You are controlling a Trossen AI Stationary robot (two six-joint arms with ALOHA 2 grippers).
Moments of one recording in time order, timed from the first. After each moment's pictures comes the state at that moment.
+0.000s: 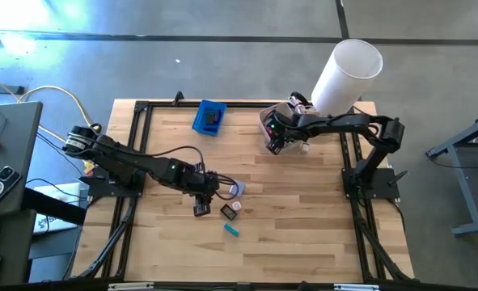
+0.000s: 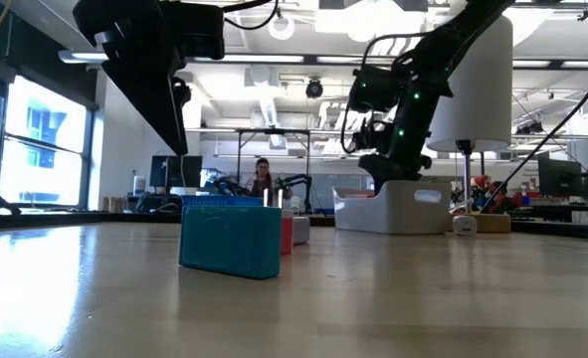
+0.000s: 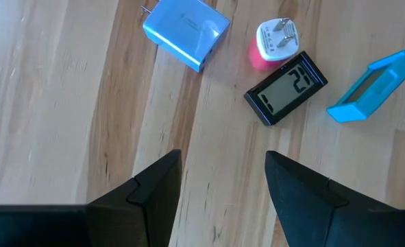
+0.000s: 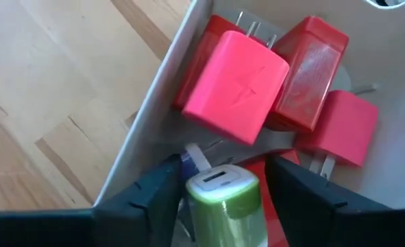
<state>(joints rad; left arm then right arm) -0.25 1.46 1.04 -0.65 -0.15 -0.42 -0.44 1.71 1.00 -0.44 0.26 0.21</state>
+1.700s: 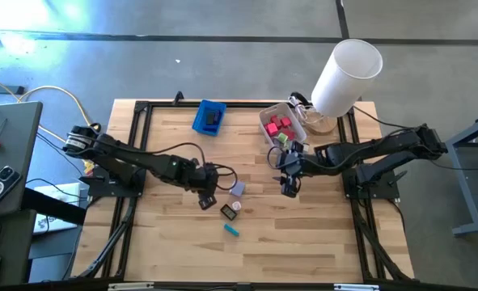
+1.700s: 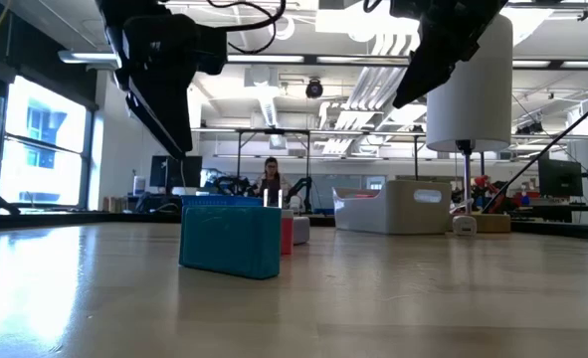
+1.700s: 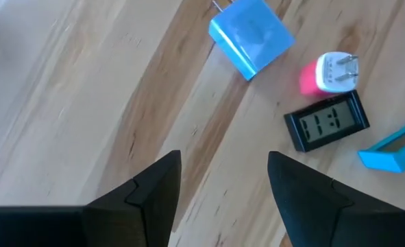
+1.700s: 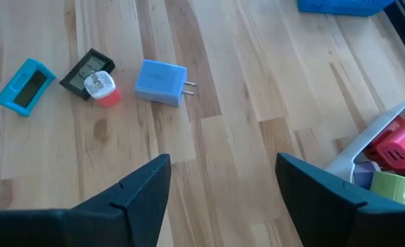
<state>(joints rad) -0.20 1.46 1.04 -0.68 -0.22 -0.66 0.14 1.30 1.00 -0.60 0.25 0.27</state>
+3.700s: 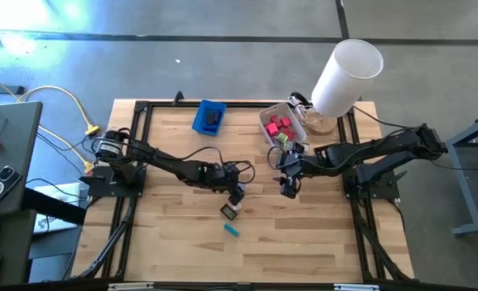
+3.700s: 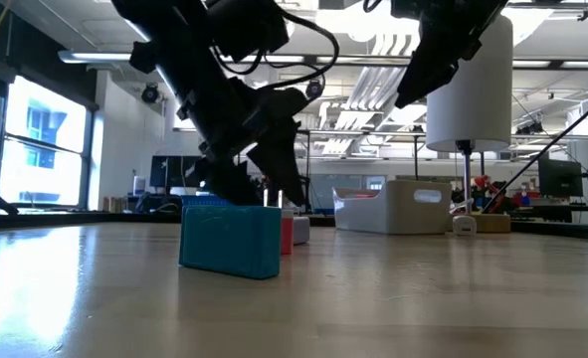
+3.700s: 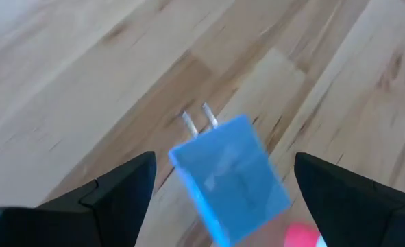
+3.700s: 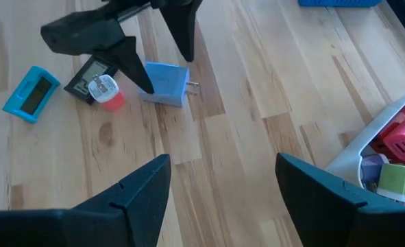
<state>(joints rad) -0.12 1.77 1.04 -0.14 -0.25 -0.79 0.14 1.30 1.00 -0.60 0.25 0.32</state>
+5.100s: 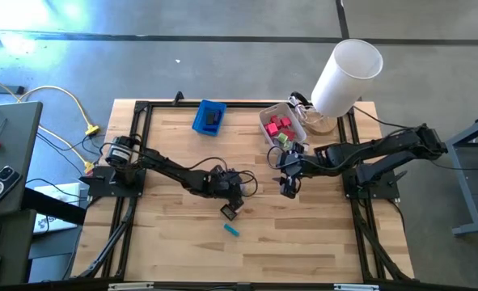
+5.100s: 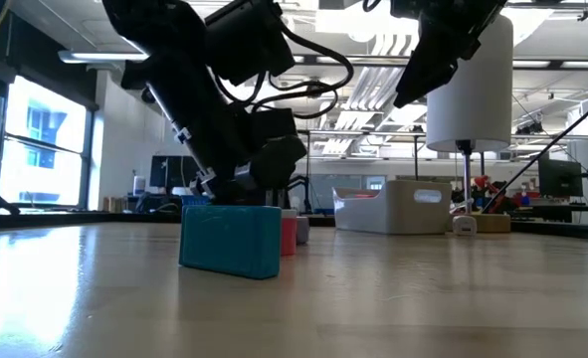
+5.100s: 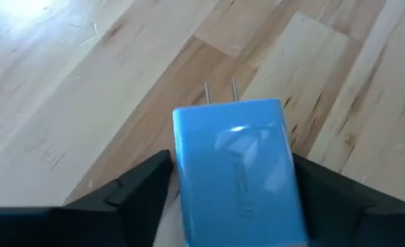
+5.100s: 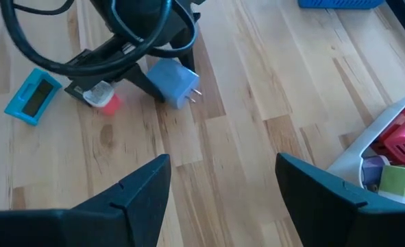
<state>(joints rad) -0.18 1.90 1.04 -0.14 -0.40 -0.68 0.14 1.30 1.00 -0.59 0.25 0.32</state>
